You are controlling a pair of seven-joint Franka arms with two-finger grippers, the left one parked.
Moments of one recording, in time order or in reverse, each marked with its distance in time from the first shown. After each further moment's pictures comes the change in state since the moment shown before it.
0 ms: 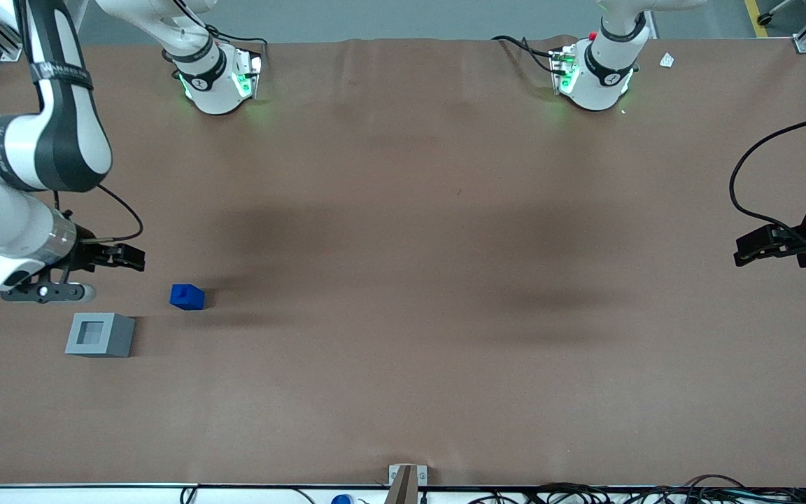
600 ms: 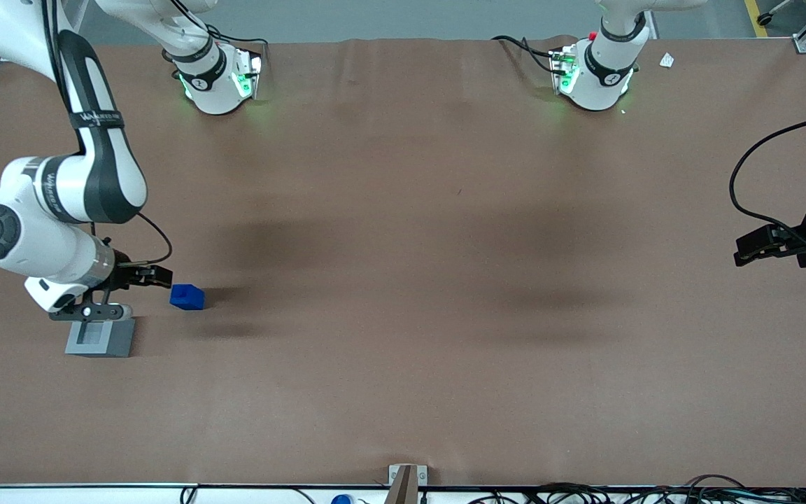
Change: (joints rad) arm 0.022 0.120 0.004 -0.021 0.029 0.135 0.000
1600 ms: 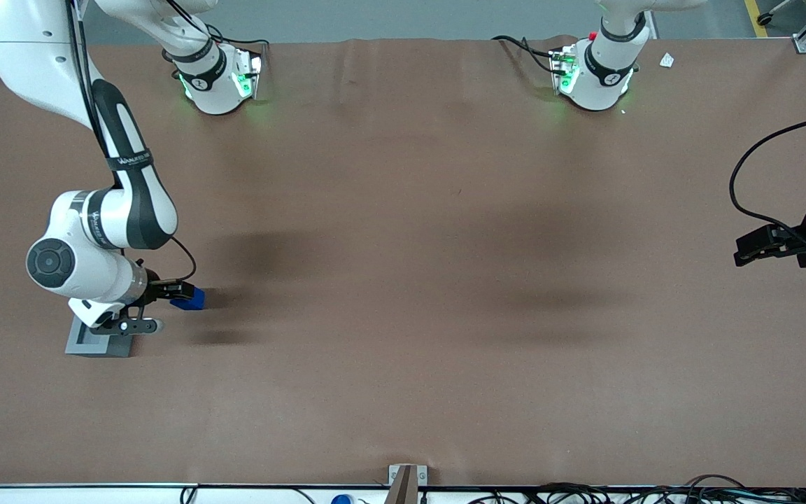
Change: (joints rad) arm 0.005 0.127 -0.001 0.000 0.000 0.101 0.000
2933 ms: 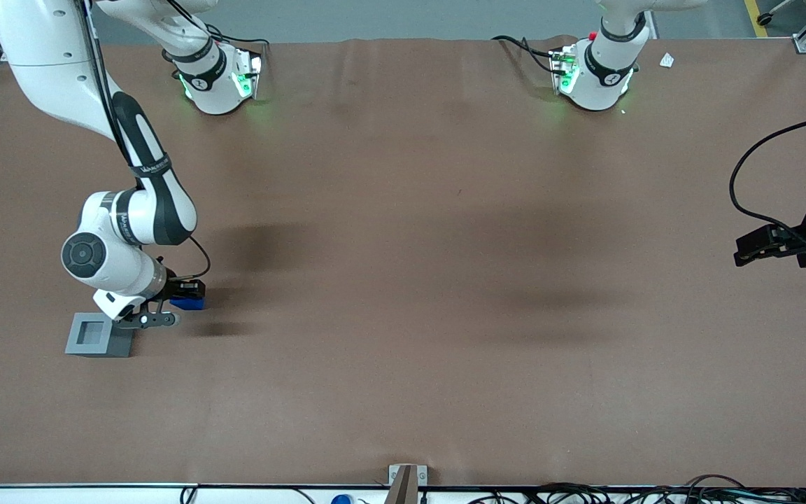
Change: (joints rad) arm 0.015 0.023 -0.005 -0.122 0.000 0.190 0.000
